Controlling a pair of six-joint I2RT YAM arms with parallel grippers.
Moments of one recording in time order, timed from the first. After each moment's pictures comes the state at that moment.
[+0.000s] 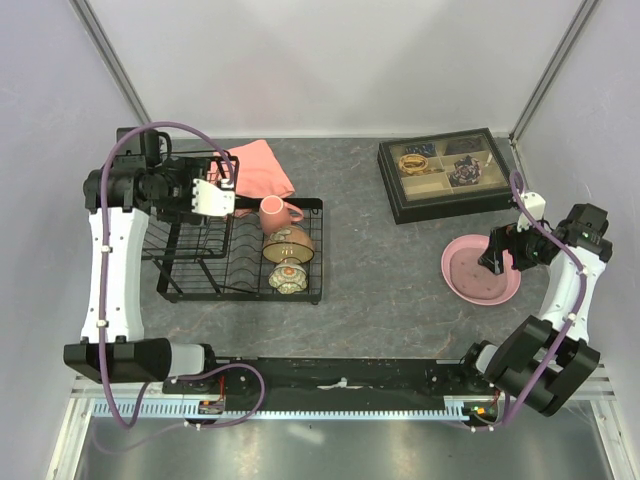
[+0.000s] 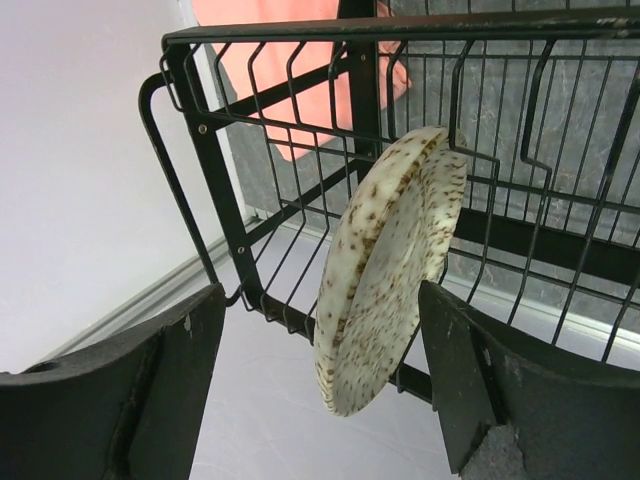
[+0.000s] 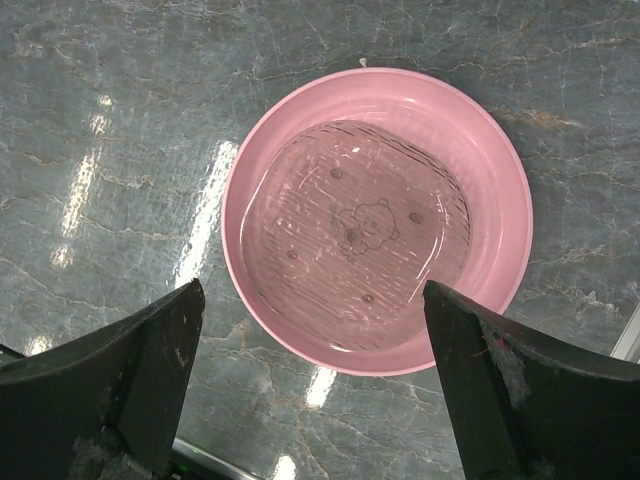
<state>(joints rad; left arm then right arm) 0.03 1.33 1.69 -1.29 0.26 1.73 -0.62 1.19 1.00 -0.96 -0.71 -0.77</state>
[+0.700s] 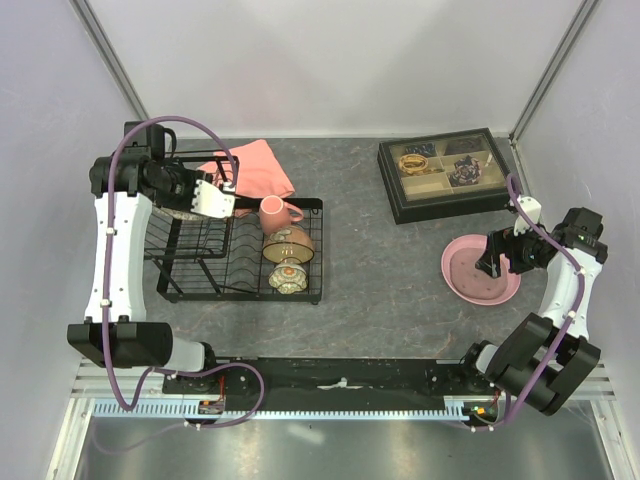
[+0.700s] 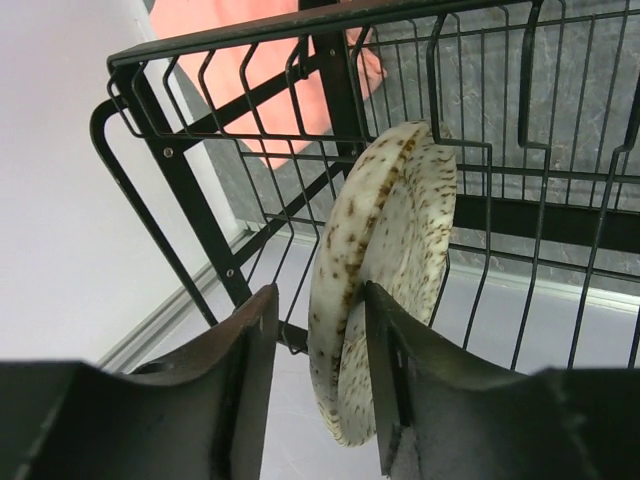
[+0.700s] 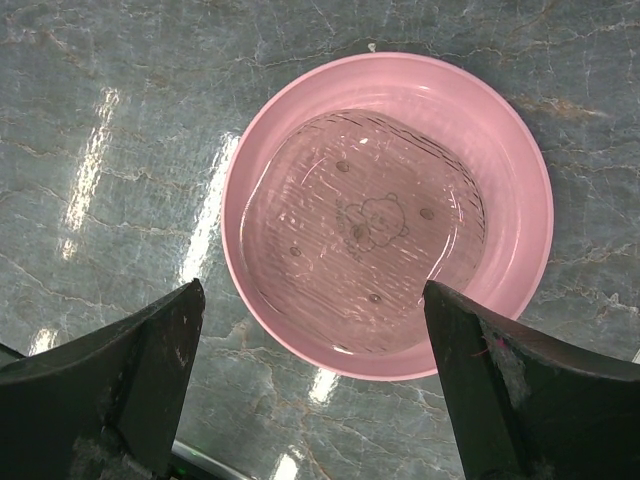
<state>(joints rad) 0.04 1.42 1.74 -1.35 0.24 1.85 -0.61 1.20 0.95 -0.93 -0.71 -0.78</state>
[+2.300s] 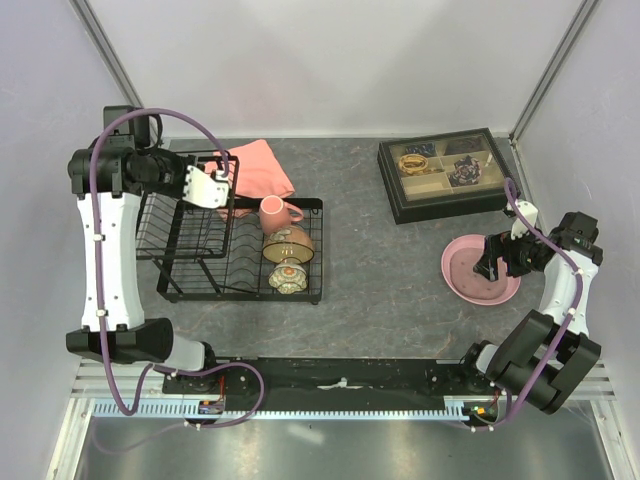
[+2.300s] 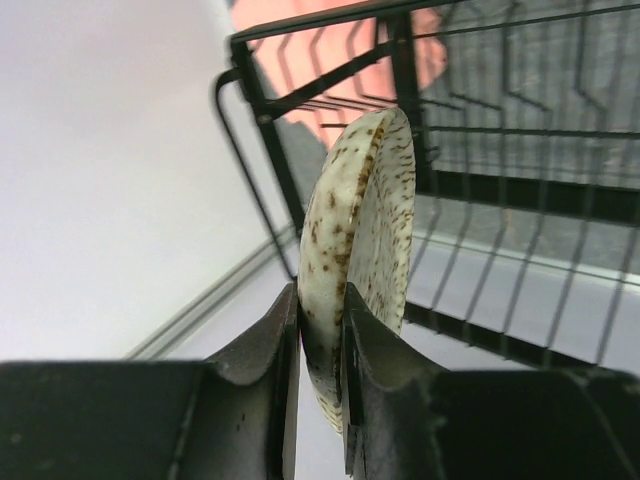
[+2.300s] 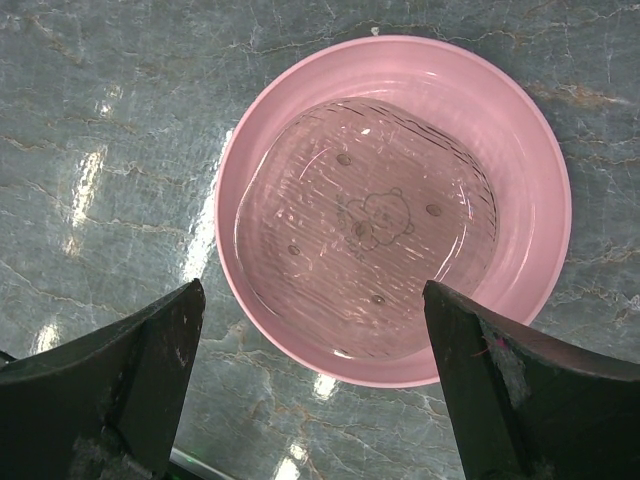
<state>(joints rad) 0.04 1.44 1.95 -1.45 0.27 1.86 -0.61 1.21 0.90 -0.89 -0.70 -0.78</state>
